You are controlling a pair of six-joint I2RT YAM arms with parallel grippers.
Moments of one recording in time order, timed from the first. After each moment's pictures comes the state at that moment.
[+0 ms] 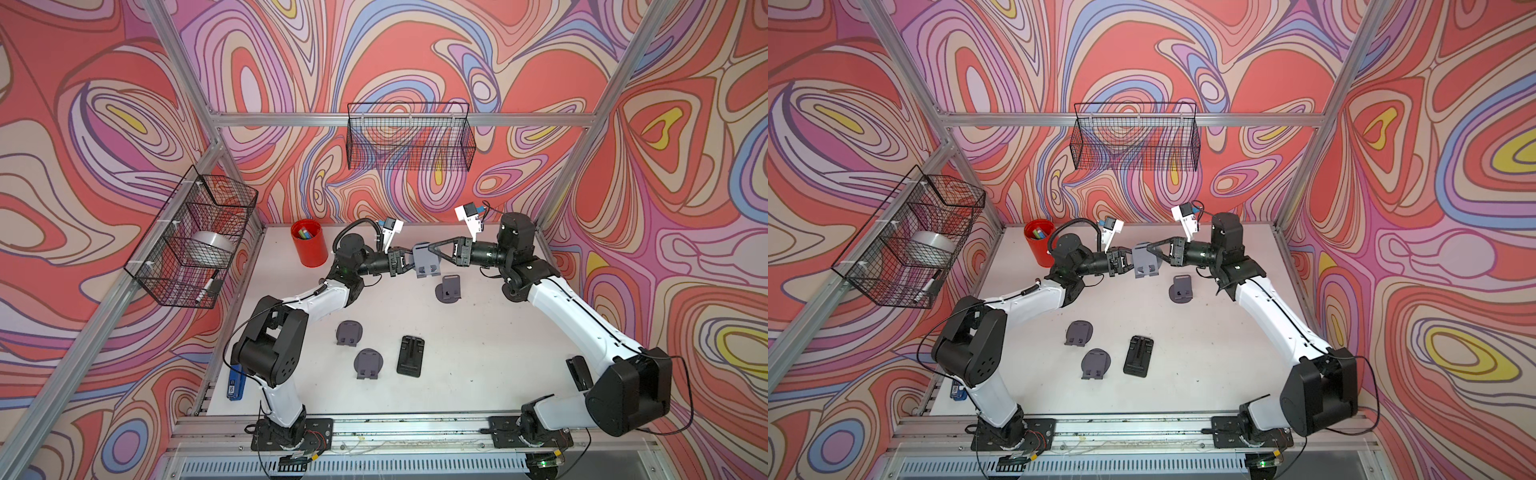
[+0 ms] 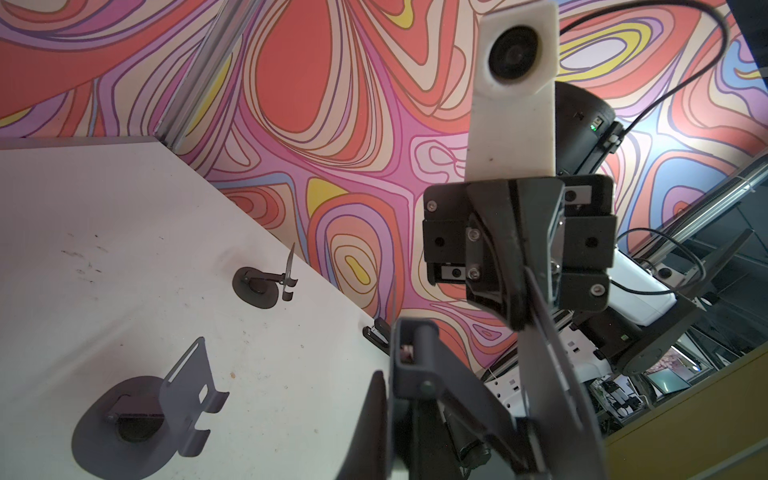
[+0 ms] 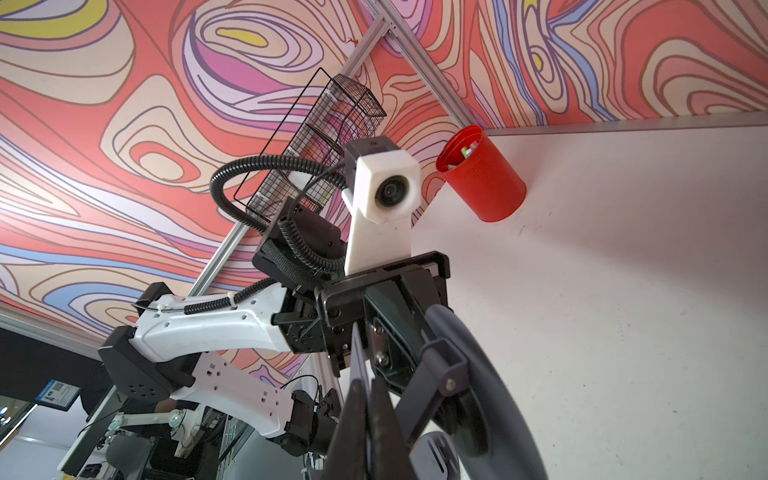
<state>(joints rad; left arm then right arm) -0.45 1.77 1.12 0.78 1.02 -0.87 0.29 1.41 1.23 -0.05 -0.96 0.56</state>
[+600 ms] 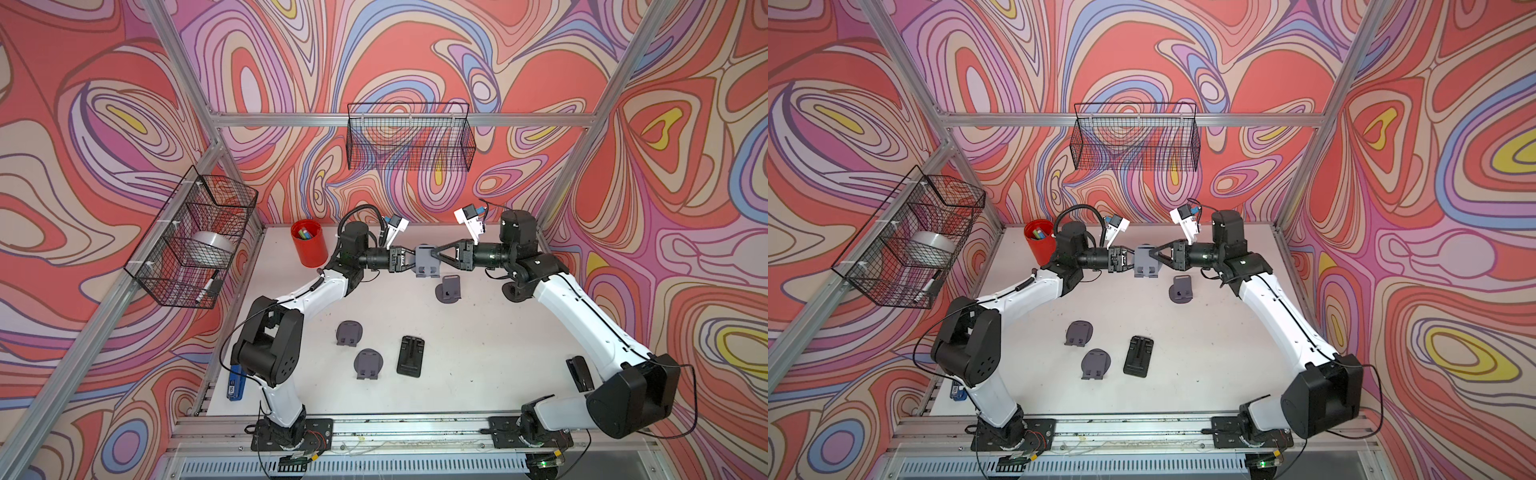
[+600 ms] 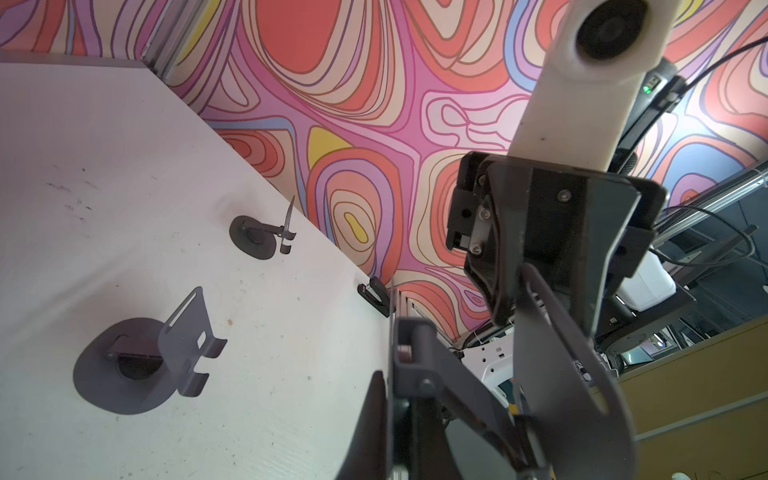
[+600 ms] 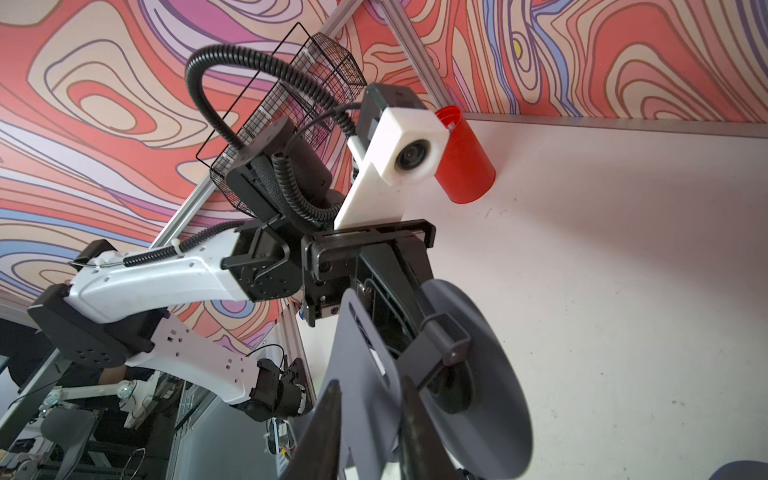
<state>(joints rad) -0.43 1.77 1.27 0.36 1.13 -0.71 0.29 1.41 1.33 -0.36 -0.93 0.30</state>
